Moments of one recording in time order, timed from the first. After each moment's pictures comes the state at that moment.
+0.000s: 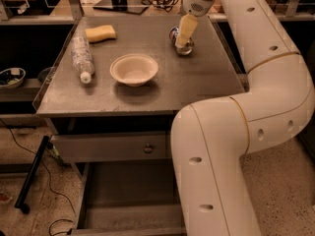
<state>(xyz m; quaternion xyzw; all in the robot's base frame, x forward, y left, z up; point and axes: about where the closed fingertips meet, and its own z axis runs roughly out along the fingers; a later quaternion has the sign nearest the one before) 0.818 -0.105 0.932 -0.60 0.74 -0.07 0.28</state>
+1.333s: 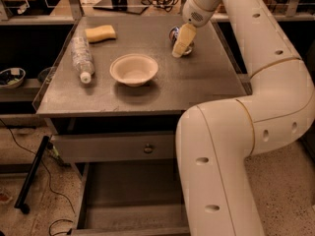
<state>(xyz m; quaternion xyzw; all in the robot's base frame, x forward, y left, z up) 0.796 -0.094 0.900 -0.60 0.76 0.02 0.26</state>
